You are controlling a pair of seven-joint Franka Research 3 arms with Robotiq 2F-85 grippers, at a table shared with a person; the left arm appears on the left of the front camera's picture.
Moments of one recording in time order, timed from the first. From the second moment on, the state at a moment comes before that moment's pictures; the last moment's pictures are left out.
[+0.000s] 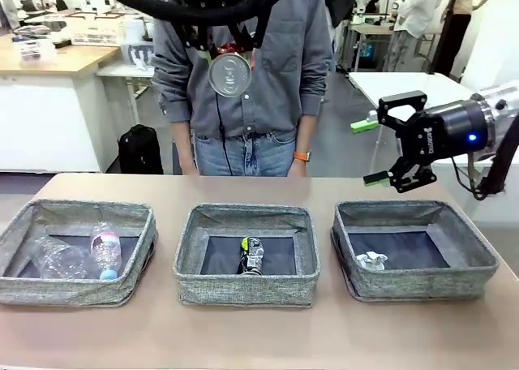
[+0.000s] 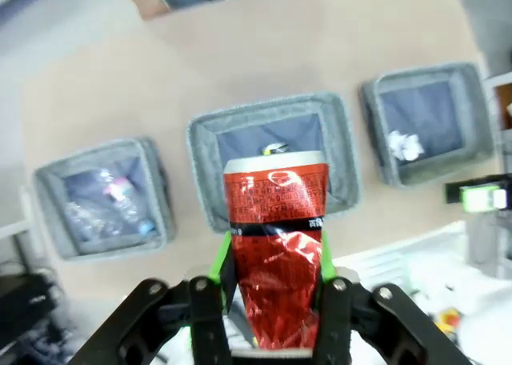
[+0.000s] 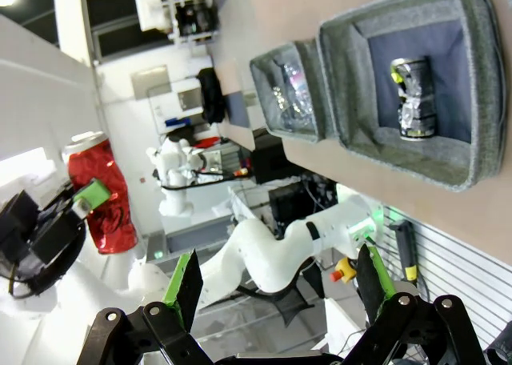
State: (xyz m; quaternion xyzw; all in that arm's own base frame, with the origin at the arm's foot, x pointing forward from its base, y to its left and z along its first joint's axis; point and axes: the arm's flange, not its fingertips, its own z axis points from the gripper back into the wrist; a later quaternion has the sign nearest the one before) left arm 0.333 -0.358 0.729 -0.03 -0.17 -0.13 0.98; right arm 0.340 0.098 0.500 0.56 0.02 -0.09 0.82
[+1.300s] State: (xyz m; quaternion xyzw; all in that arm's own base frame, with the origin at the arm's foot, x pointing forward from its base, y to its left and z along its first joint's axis) left arm 0.338 -0.373 0.729 -0.02 -0.18 -0.15 0.97; right arm 0.340 0.098 0.500 0.56 0.02 -0.09 0.82
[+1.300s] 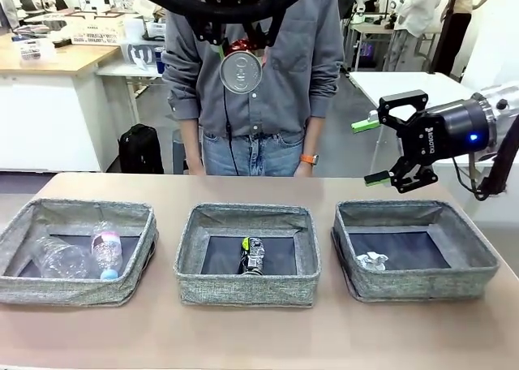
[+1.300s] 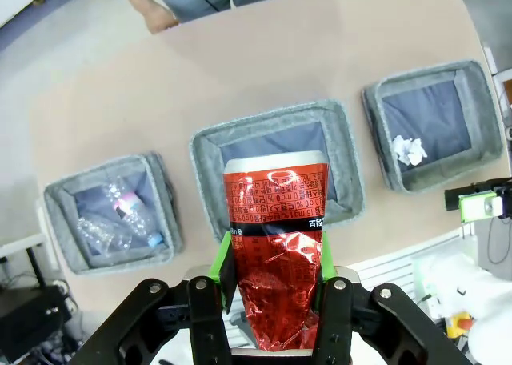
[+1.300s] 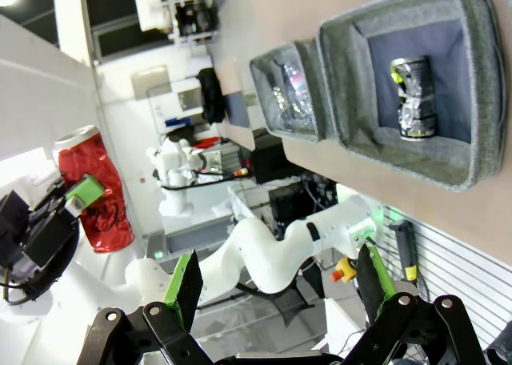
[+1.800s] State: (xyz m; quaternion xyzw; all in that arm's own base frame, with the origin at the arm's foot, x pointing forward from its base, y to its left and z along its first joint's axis) left arm 0.338 -0.374 0.729 -0.02 -0.18 -0.15 0.97; right arm 0.340 0.098 0.500 0.56 0.02 -0.09 0.82
